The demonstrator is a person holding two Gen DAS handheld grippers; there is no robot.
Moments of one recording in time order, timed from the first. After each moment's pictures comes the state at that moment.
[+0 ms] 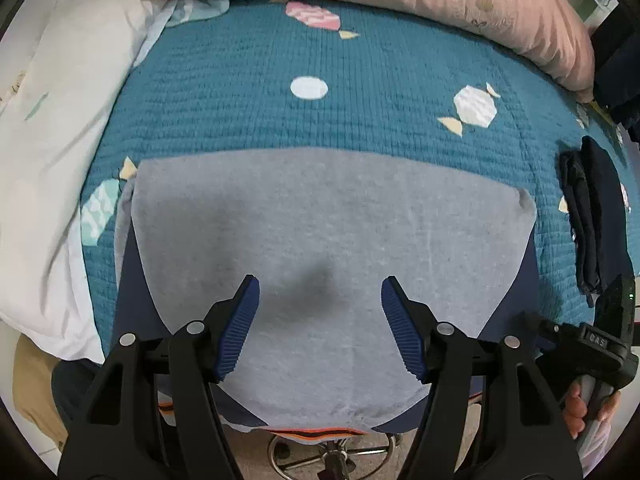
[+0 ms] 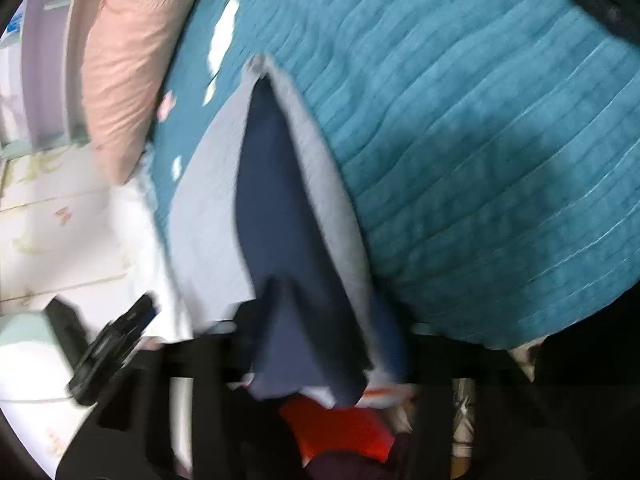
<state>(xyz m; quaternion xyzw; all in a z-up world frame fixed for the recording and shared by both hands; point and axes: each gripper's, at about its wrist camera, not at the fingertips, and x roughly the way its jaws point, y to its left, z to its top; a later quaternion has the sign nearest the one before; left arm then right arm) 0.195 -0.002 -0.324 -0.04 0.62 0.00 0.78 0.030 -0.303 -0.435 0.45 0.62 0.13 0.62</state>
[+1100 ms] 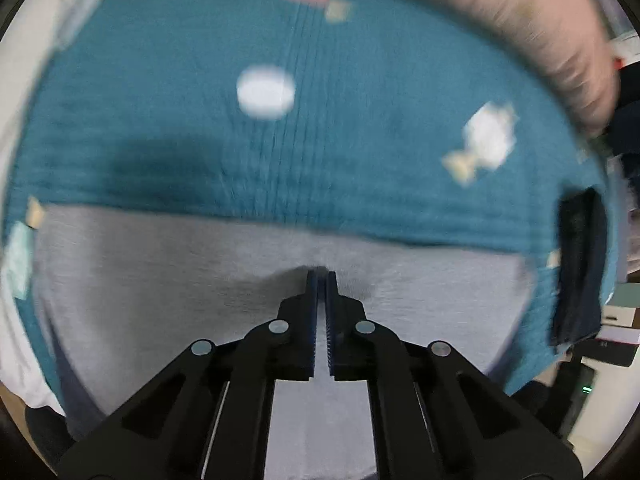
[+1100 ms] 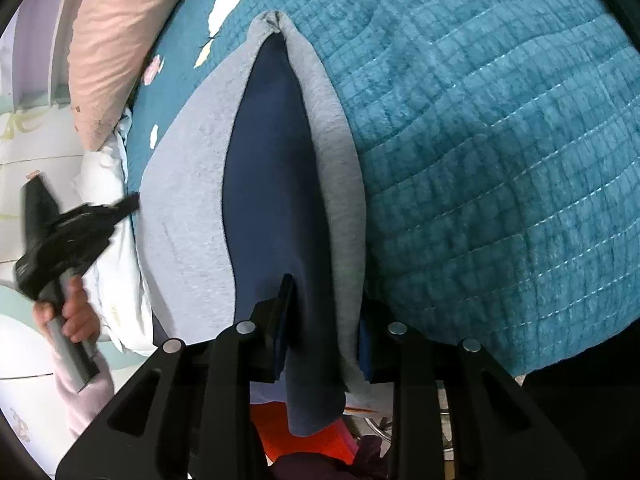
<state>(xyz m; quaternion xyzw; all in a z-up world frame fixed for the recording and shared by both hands) 0.305 -0.012 -0.397 -0.11 0.69 -0.03 0.72 0.051 -0.263 -0.442 0.37 0.65 0.12 0.65</state>
